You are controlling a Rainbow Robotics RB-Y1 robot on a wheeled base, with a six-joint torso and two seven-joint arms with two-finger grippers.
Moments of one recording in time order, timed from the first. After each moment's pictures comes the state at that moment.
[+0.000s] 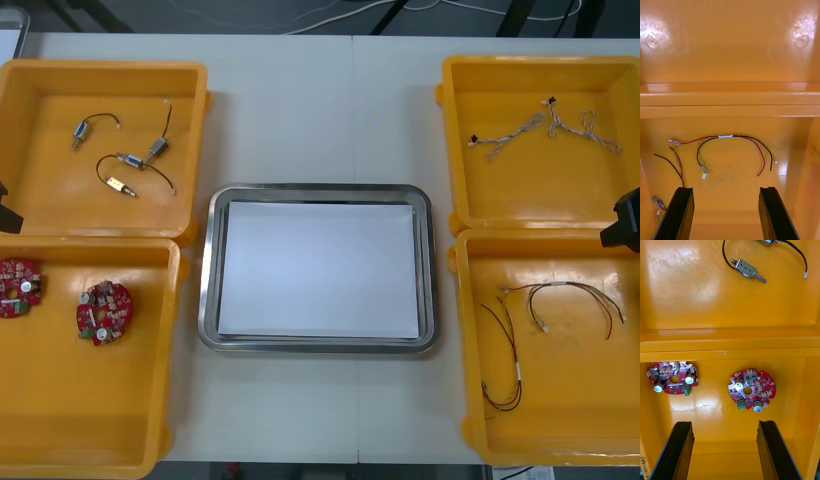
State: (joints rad) right arm -0.30 -1.02 -0.10 -2.06 -1.01 1.77 1.11; left arm -0.27 1.08 0.22 -2.07 1.10 1.80 -1.15
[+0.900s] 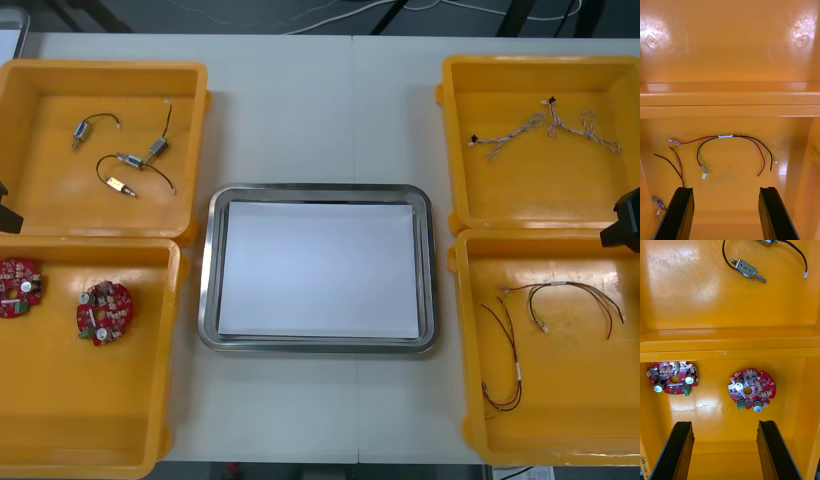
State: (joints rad) right arm -0.30 -1.02 -0.10 -2.06 -1.01 1.77 1.11; left arm -0.27 1.08 0.22 -2.07 1.10 1.80 -1.15
